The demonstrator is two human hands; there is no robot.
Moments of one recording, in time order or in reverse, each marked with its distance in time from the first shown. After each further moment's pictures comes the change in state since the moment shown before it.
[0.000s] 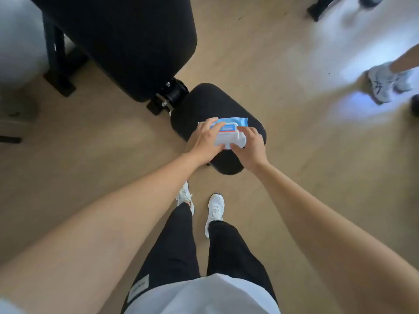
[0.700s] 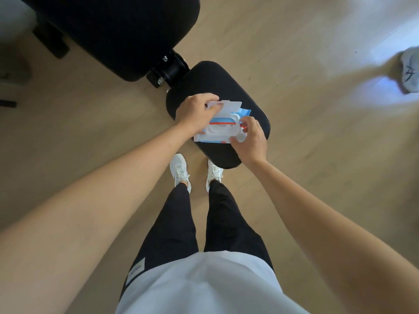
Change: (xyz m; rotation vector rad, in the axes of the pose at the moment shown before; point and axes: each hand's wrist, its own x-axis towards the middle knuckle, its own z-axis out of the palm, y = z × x) left_hand 0.048 -0.005 -0.030 -0.129 0.115 -0.196; right_hand 0.025 0.016 0.011 0.007 0.010 0.048
